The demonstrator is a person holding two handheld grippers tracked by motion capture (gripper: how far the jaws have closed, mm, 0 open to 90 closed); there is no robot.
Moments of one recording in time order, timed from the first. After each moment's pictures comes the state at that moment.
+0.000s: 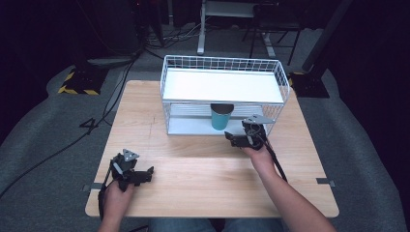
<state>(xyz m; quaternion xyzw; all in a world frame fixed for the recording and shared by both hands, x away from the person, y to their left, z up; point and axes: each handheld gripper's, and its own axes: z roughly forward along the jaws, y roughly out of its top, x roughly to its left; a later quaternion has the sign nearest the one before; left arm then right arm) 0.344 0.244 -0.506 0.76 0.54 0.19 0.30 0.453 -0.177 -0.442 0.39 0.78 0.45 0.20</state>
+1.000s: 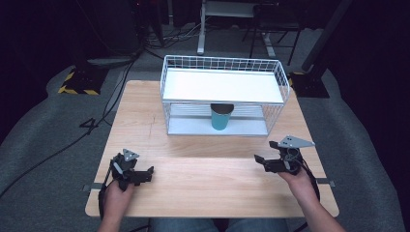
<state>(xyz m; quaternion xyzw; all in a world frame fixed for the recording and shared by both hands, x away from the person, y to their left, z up) 0.345 0.244 -0.506 0.76 0.54 0.19 0.30 0.375 -0.269 -0.436 0.37 0.80 0.43 0.19</state>
